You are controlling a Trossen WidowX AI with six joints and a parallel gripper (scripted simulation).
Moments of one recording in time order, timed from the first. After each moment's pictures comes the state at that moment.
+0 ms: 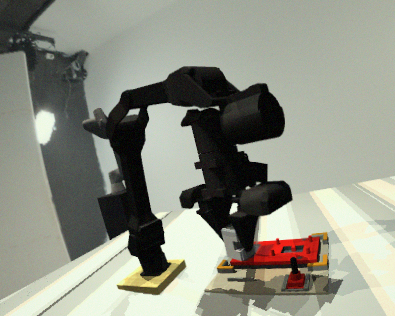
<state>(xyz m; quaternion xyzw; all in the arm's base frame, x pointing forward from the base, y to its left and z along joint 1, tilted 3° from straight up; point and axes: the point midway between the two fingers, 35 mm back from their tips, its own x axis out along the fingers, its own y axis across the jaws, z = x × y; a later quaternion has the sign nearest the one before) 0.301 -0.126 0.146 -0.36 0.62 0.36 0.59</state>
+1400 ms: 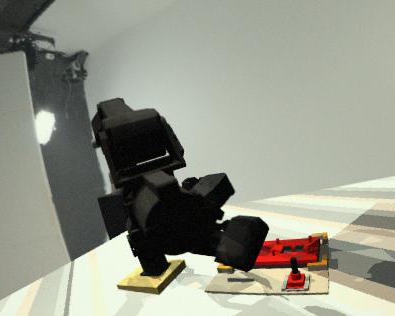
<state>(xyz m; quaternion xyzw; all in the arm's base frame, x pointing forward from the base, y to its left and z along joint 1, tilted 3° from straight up) 0.287 -0.147 0.122 -0.22 0.39 0.46 0.76</state>
